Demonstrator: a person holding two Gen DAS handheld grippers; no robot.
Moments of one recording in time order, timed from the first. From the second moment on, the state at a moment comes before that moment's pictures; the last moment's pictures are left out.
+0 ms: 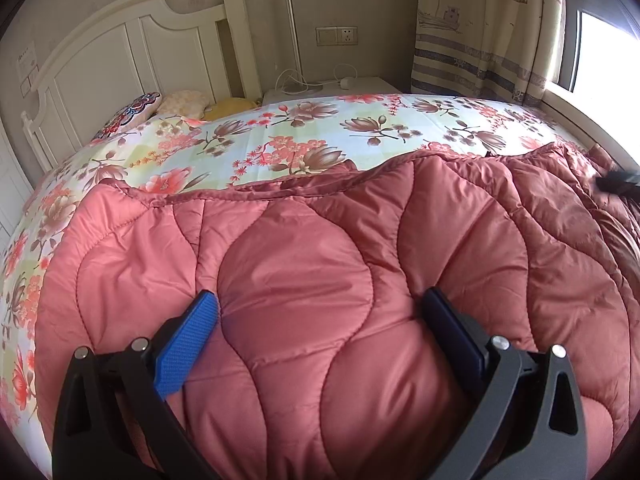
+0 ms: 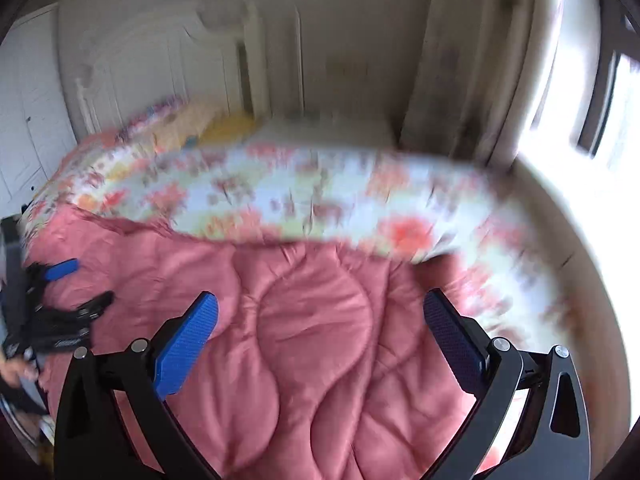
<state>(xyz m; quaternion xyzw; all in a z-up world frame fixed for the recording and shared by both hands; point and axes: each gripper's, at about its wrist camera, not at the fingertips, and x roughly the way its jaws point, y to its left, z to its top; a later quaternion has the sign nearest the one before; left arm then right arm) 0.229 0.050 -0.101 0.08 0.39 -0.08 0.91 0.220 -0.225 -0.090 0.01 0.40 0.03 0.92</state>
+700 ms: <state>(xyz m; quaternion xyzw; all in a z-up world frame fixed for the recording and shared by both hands) 0.308 0.143 -0.101 -0.02 0.46 -0.05 0.88 0.246 -0.245 -0.143 0.04 0.45 0.00 0.89</state>
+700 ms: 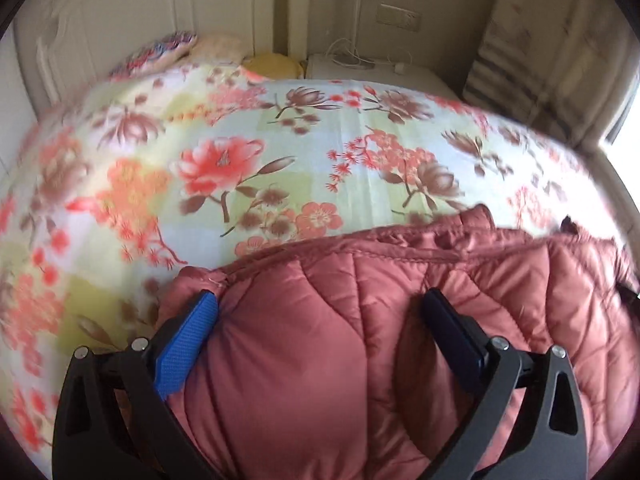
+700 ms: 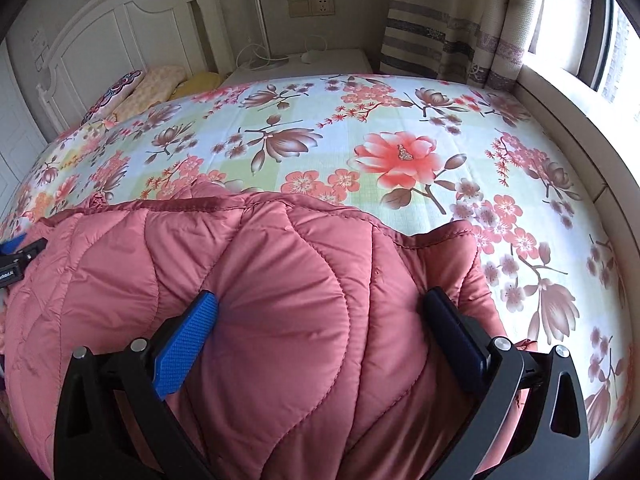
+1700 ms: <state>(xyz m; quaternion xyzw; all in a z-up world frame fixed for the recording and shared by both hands) 0.219 0.135 -0.093 0.02 0.40 -0.07 0.92 0.240 -0.246 -0.133 0.05 0.45 -0.02 0.89</state>
